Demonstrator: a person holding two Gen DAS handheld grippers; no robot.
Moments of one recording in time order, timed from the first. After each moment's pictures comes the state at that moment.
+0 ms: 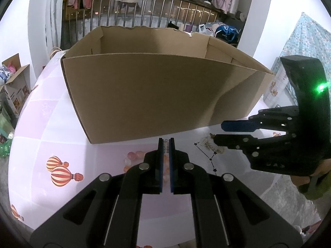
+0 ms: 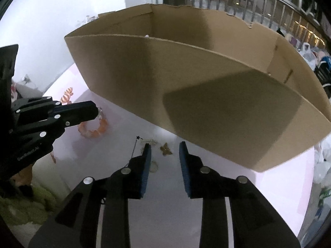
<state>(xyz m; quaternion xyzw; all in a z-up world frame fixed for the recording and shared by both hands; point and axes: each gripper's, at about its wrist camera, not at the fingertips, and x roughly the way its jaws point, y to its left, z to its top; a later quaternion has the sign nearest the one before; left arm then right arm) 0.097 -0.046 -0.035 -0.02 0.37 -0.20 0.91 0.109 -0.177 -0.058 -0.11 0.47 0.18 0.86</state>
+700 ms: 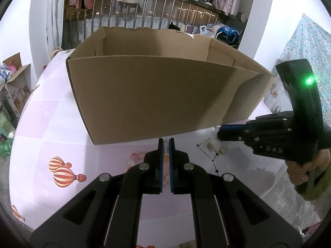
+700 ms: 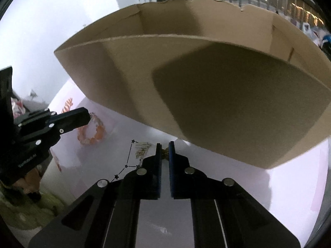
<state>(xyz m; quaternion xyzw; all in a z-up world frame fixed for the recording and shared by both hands) 0.097 -0.042 -0.035 -0.02 0.37 -0.20 0.91 0.120 -0.210 -0.061 -0.03 0.48 0.18 0.86</state>
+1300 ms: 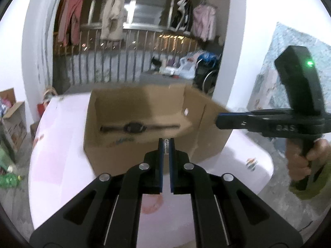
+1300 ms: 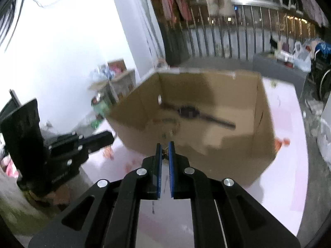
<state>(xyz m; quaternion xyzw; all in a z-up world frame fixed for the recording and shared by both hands) 0.069 -0.041 0.055 -0.01 0.24 -0.26 0.94 0.088 -0.208 0.060 0.02 0.34 0.22 0.91</state>
